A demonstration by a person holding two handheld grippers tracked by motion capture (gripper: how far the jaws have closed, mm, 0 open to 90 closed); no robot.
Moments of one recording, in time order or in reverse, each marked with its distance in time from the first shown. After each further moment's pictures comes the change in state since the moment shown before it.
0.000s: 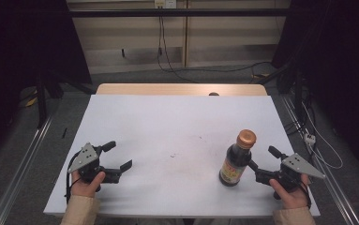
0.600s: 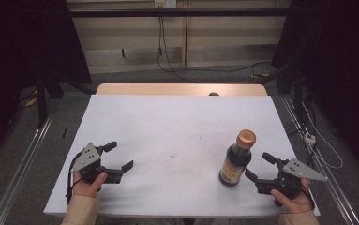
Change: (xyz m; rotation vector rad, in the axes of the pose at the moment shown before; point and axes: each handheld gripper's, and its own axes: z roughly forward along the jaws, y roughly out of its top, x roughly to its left) left arm -0.002 0.000 0.002 0.015 0.009 0.023; right arm 0.008 -0.002 -0.010 0.036 0.187 -0.010
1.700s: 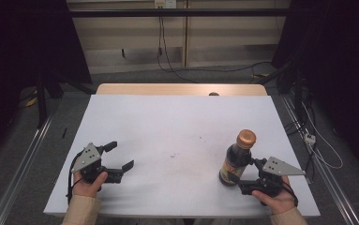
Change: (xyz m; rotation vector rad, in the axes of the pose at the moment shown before) left arm -0.001 0.000 0.002 0.006 0.002 -0.005; right arm 0.029 0.006 0.034 0.050 0.146 -0.032
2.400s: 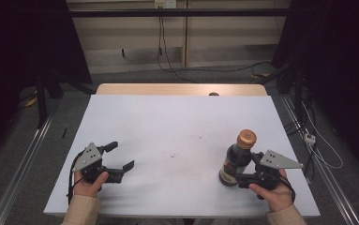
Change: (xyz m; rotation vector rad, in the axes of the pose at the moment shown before) left arm 0.000 -0.001 0.002 0.009 -0.002 0.000; right arm 0.001 0.021 0.008 -0.016 0.025 -0.008
